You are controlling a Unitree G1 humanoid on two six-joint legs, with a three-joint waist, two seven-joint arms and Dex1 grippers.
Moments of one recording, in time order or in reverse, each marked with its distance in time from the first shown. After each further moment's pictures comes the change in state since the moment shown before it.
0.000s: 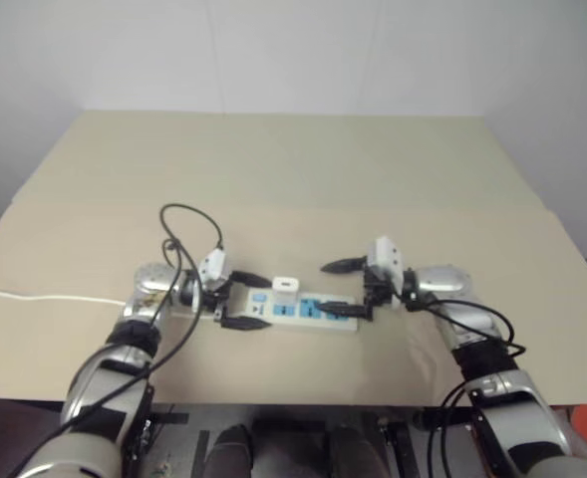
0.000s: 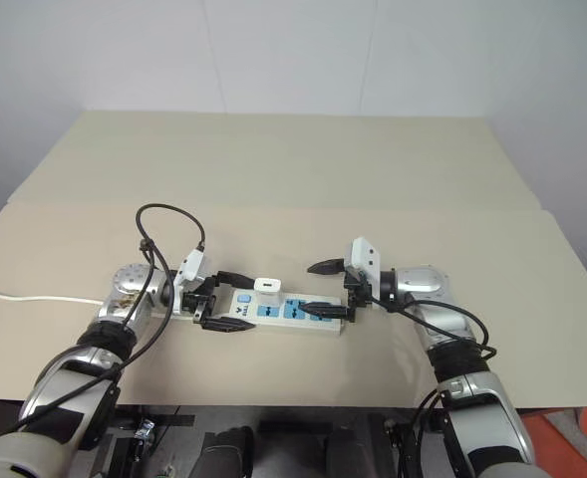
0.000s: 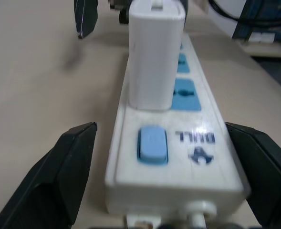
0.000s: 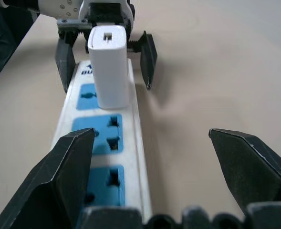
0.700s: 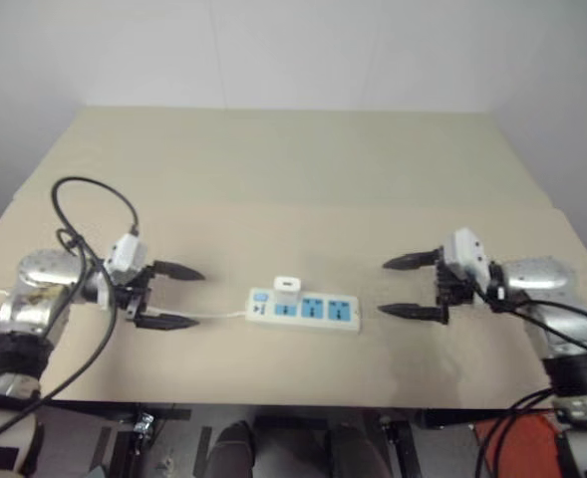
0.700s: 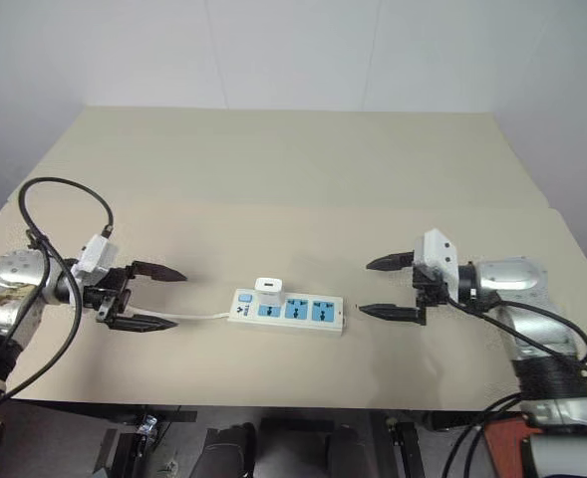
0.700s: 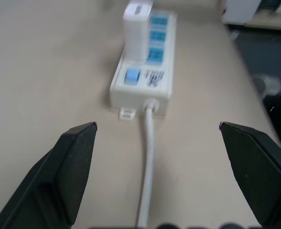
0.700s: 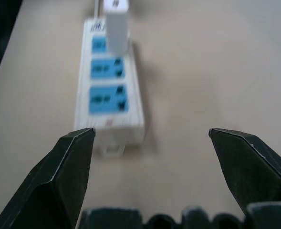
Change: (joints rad) left arm 0.163 0.481 0.002 -0.258 -0.162 0.123 0.000; right arm 0.183 -0.388 -0.123 -0.291 0.071 0.092 0.084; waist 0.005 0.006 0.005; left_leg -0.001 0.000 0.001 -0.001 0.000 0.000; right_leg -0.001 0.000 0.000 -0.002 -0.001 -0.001
